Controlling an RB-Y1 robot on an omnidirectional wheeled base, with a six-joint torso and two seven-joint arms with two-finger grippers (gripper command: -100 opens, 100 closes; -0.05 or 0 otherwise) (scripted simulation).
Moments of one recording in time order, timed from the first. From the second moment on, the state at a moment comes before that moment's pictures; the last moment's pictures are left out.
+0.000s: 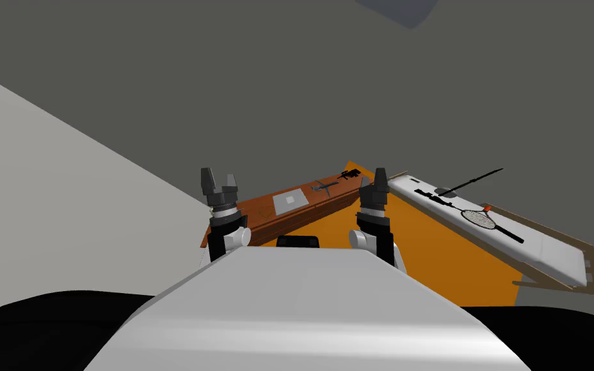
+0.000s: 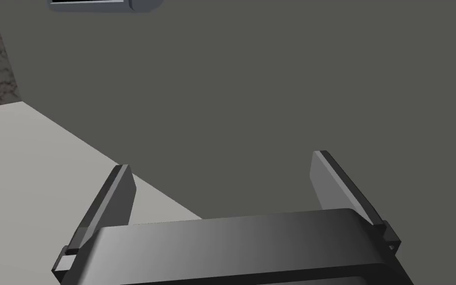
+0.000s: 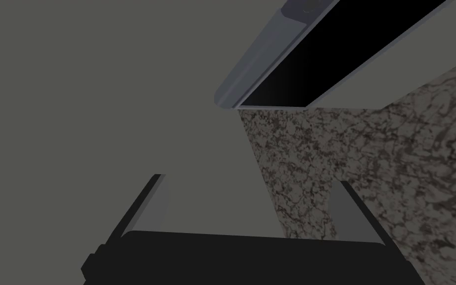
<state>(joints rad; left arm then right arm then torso) 0.53 0.00 0.05 -2.28 0.07 -0.56 -0.07 0.53 -0.01 -0.05 -2.33 0.01 -0.37 0.16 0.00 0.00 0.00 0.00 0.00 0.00</state>
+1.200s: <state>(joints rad) 0.43 0.17 0.09 -2.00 0.03 -0.43 -0.04 0.53 -0.01 -0.05 -2.33 0.01 -0.37 0.16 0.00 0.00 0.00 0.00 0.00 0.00</state>
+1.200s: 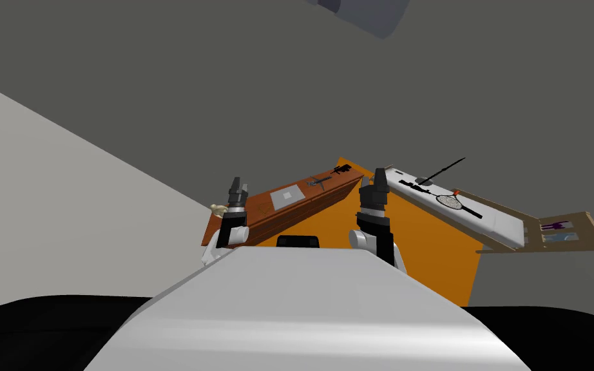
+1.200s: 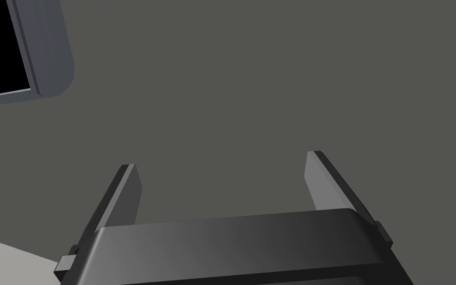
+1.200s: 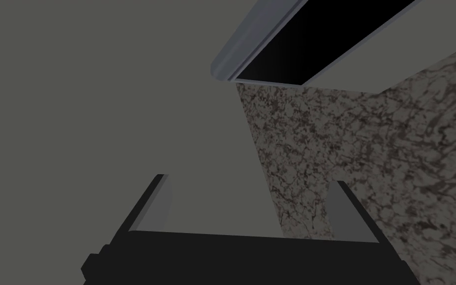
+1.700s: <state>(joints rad) 0.37 0.20 0.08 -1.85 0.02 -0.37 -0.04 0.53 -0.01 -0.05 -2.33 0.01 -0.37 0.16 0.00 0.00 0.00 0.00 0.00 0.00</state>
